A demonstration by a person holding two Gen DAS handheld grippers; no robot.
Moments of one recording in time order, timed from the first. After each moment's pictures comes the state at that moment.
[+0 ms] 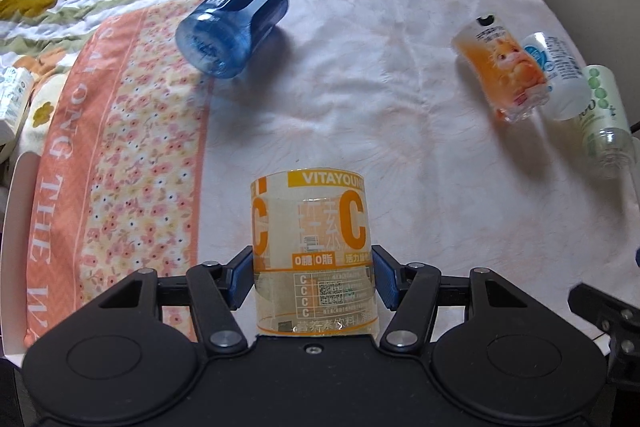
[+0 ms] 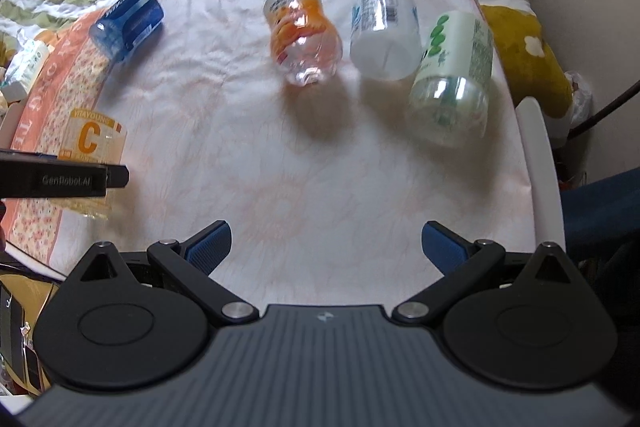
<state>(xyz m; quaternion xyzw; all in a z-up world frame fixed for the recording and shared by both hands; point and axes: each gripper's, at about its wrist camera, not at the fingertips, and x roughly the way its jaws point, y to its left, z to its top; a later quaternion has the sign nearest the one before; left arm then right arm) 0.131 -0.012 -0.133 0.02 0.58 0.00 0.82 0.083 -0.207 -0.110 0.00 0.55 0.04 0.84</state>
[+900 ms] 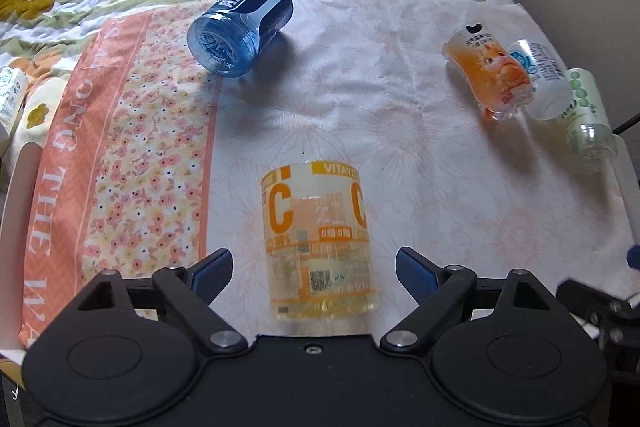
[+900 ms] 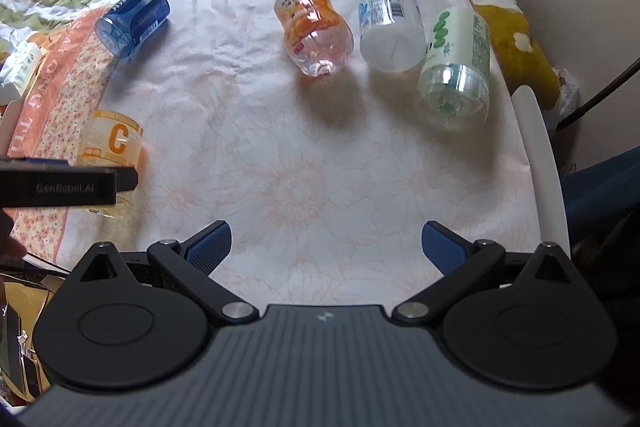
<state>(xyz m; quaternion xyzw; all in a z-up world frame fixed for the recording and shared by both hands) 0.107 0.001 -0.123 0.00 0.56 -0.03 0.83 0.067 -0.184 -0.097 -0.01 0.54 0.02 0.84</state>
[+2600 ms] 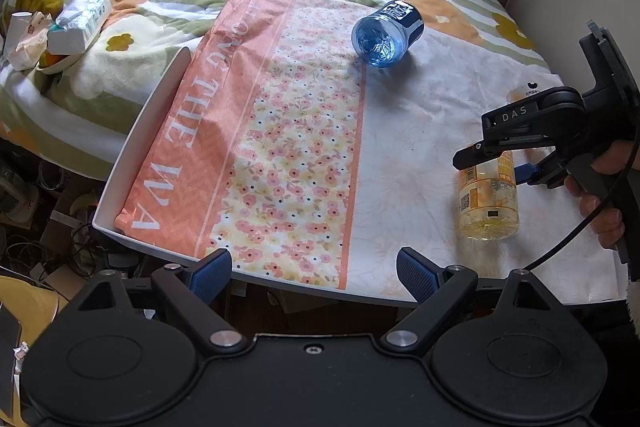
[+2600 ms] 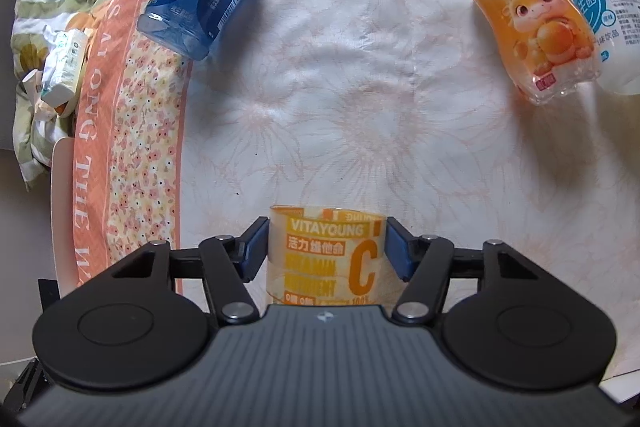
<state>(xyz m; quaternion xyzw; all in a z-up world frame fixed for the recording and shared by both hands) 0.012 0.121 -0.088 -0.11 0.53 0.03 0.84 0.199 -0.086 -0.148 0.10 0.66 0.11 0.74</state>
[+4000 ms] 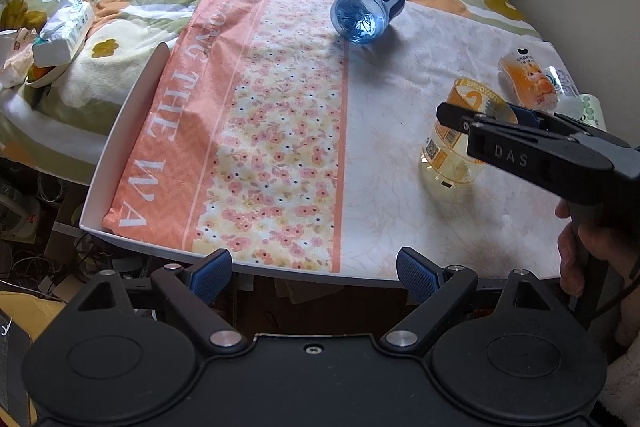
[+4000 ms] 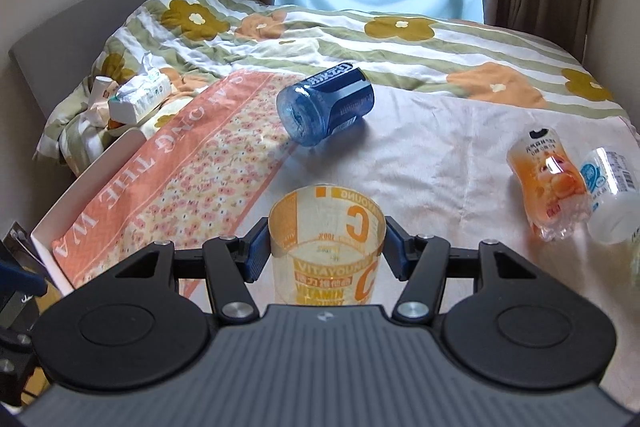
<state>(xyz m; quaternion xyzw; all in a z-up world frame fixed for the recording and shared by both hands) 0.011 0.105 -0.097 -0.07 0.55 0.01 0.83 0.092 -0.058 -0.123 -0.03 0.36 0.22 0.91</state>
